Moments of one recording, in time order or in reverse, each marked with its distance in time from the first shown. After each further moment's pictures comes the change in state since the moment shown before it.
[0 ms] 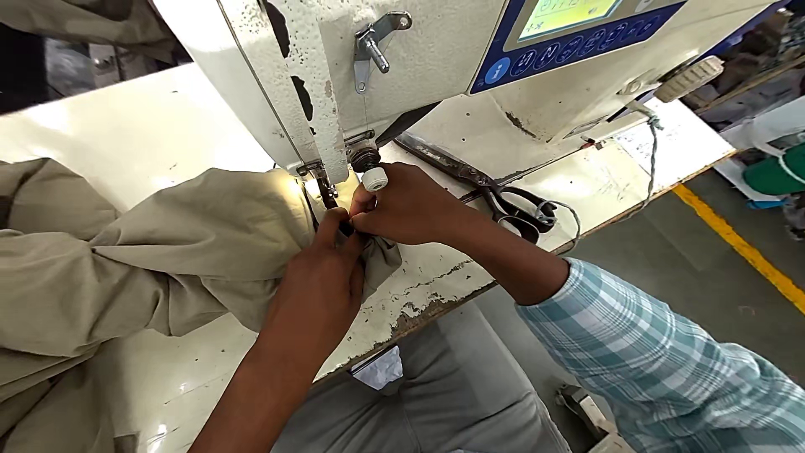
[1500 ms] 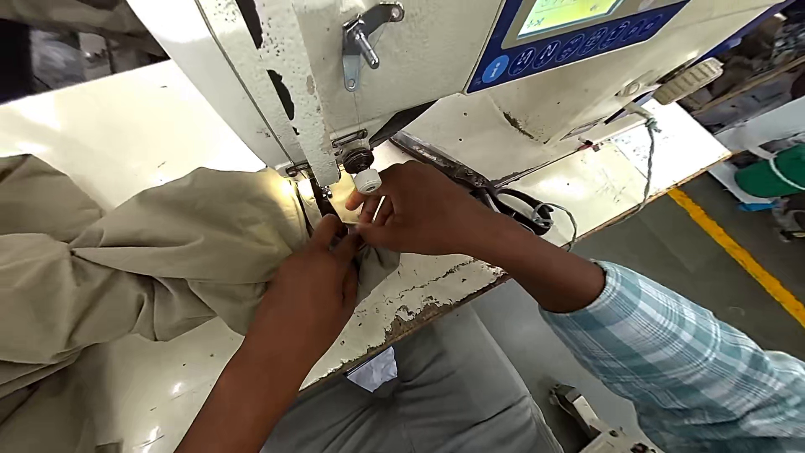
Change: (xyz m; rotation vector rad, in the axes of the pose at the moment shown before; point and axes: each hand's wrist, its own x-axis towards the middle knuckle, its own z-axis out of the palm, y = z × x) left_hand 0.002 -0.004 0.001 0.000 0.007 0.044; right_hand -0.020 0.012 -0.006 0.052 0.040 -0.130
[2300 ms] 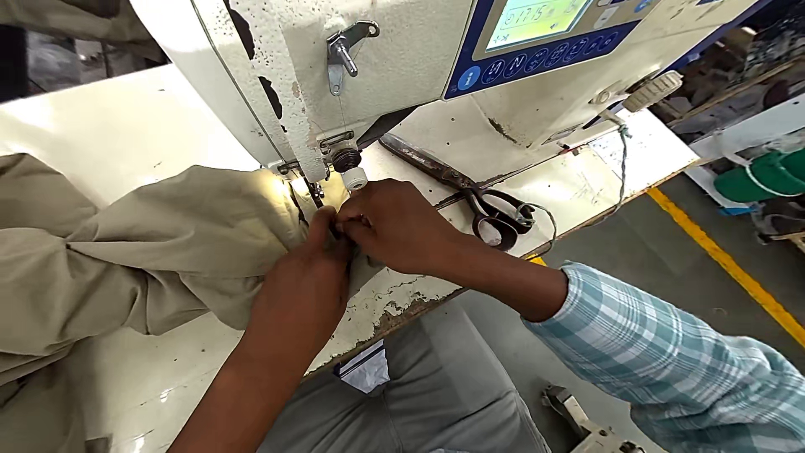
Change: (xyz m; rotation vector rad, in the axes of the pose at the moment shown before) left_hand -0.003 0.012 -0.001 0.113 -0.037 -0.044; right_hand -0.006 -0.009 0.023 -0.088 0.116 -0.079
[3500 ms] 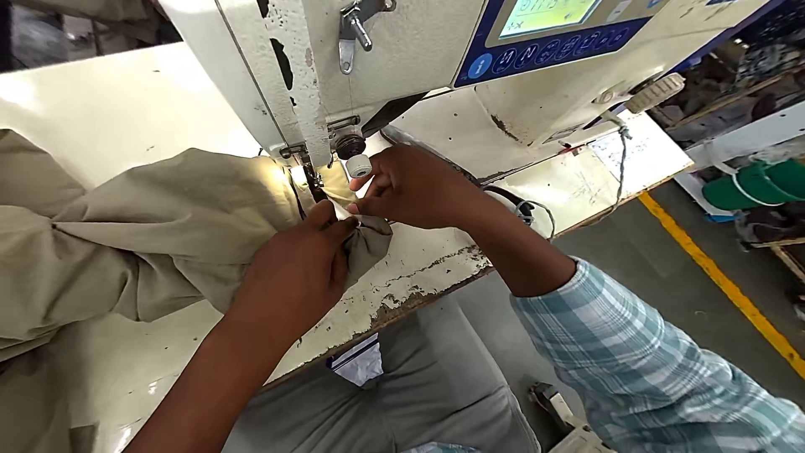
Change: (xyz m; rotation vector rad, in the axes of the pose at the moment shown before) left_hand 0.009 -0.017 -0.003 -0.086 -0.026 0.081; right_hand 0.013 0.019 -0.034 0.119 -0.181 0.202
